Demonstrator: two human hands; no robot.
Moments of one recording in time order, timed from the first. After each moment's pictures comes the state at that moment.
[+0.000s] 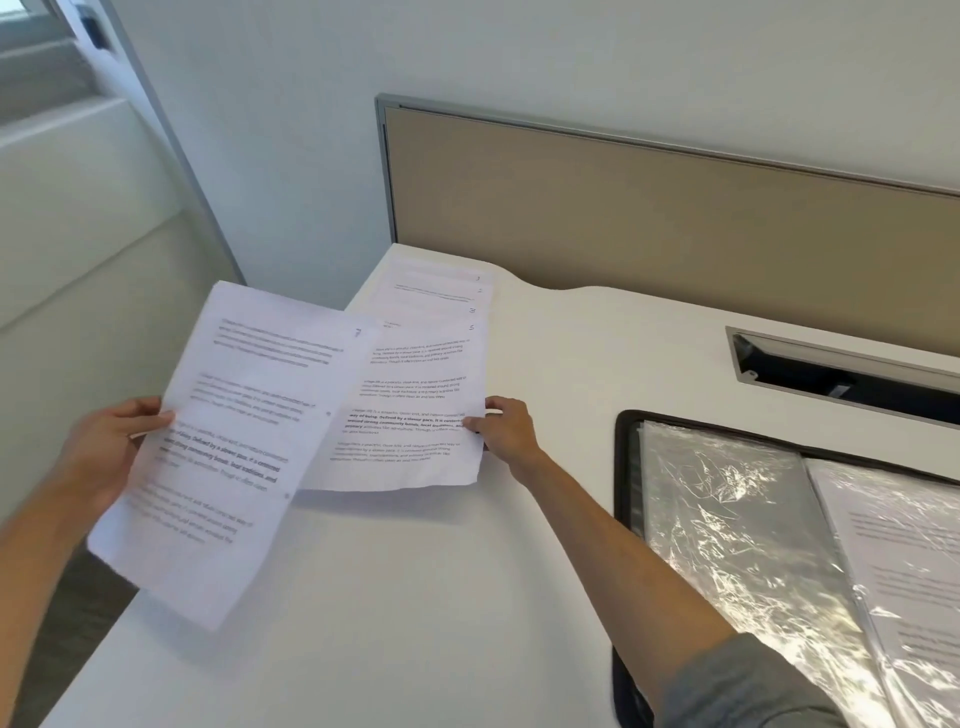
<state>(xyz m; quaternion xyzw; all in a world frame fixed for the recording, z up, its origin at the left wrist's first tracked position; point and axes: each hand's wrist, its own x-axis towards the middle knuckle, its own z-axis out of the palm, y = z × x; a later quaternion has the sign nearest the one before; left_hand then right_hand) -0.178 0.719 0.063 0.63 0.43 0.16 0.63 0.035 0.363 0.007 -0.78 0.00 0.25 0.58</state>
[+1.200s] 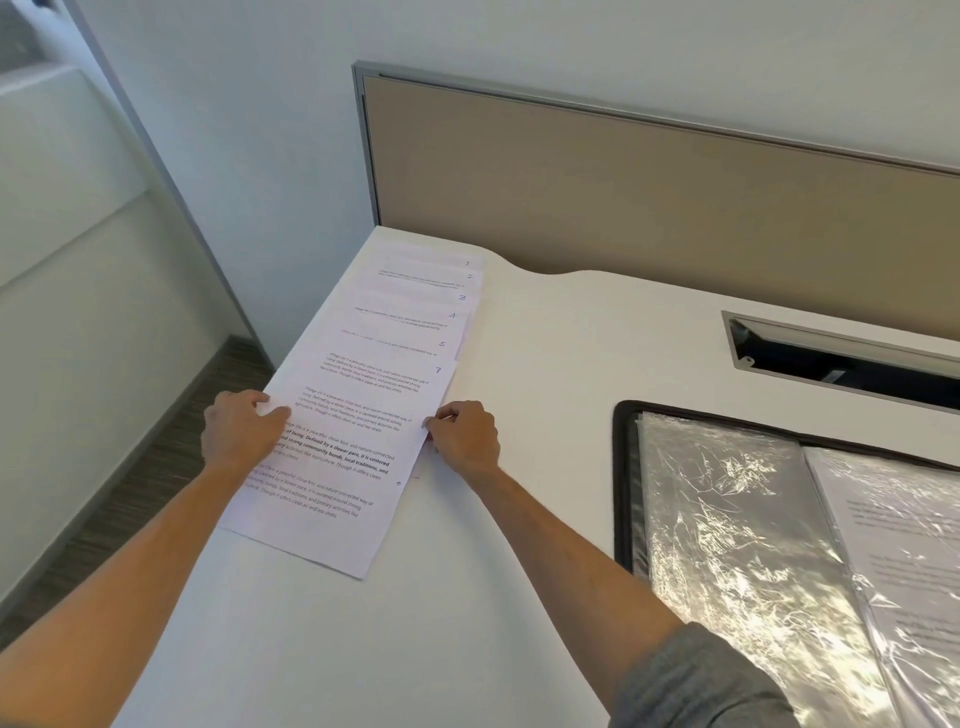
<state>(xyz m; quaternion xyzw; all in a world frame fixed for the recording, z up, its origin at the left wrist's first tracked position) -0.079 0.654 -0.008 0.85 0.42 0.09 0.31 0.009 0.409 0.000 -0.87 0.00 0.20 0.45</state>
